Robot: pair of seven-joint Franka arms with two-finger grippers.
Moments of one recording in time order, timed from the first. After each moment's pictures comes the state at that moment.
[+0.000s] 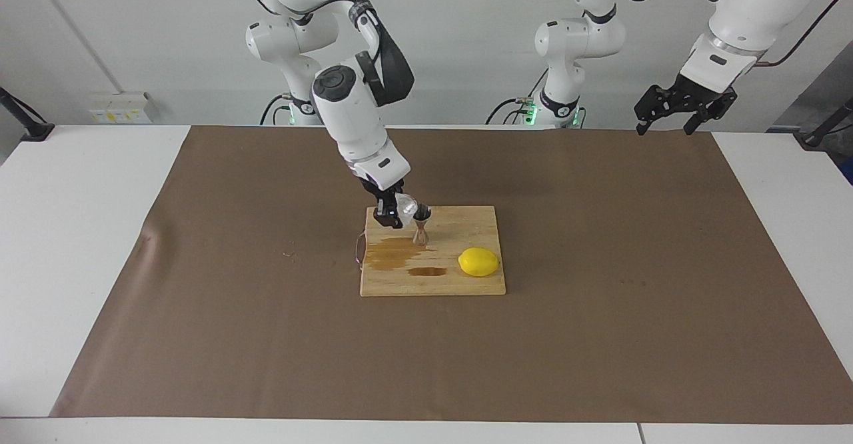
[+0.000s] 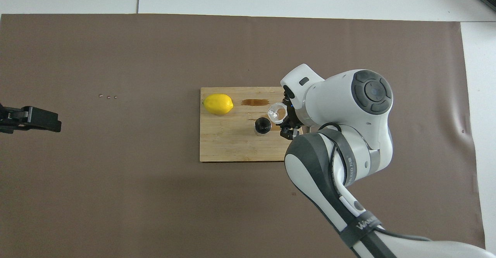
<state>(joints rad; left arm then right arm) 0.01 -0.11 -0.07 -1.67 -0.03 1.53 -0.02 0.40 0.18 0.00 -1.89 0.29 2.22 -1.21</state>
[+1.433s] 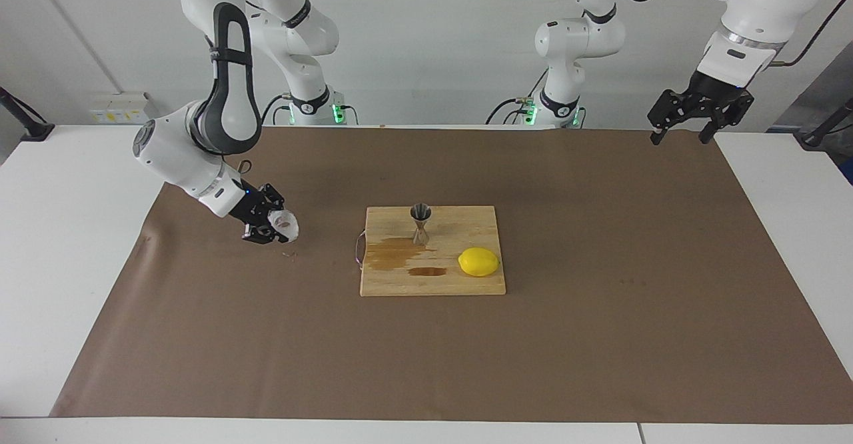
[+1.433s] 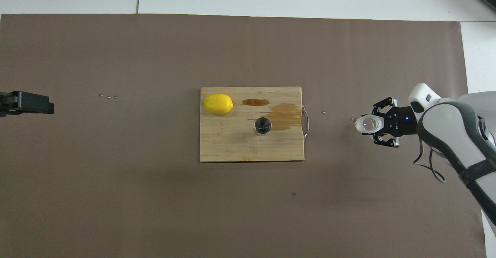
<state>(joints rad) 0.03 -0.11 -0.07 -1.67 -0.03 1.63 -0.02 -0.12 0.15 0.00 -2.16 0.62 2.18 -2.04</state>
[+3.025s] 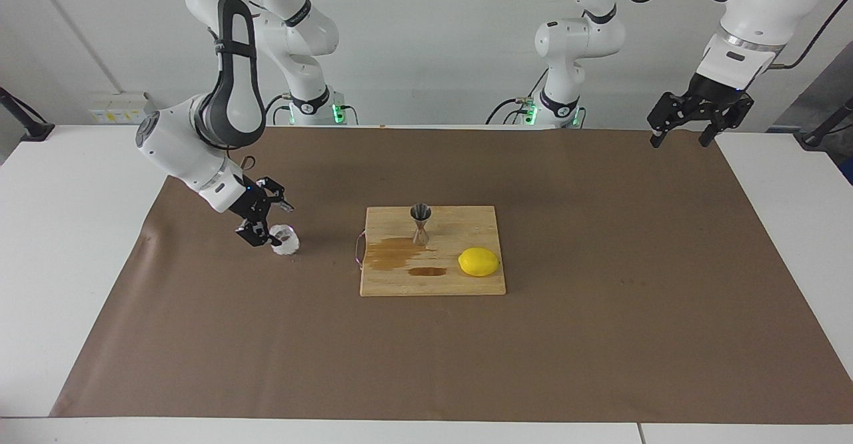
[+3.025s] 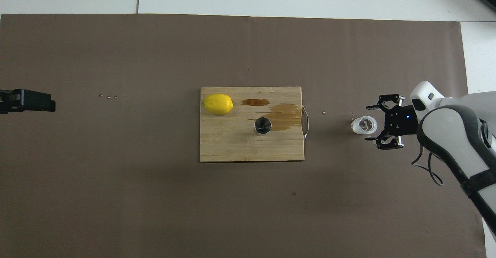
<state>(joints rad) 0.03 -0.10 -0.07 -1.67 -0.03 1.65 -0.02 -0.09 0.09 0.00 -2.17 0.57 2.18 -1.84</state>
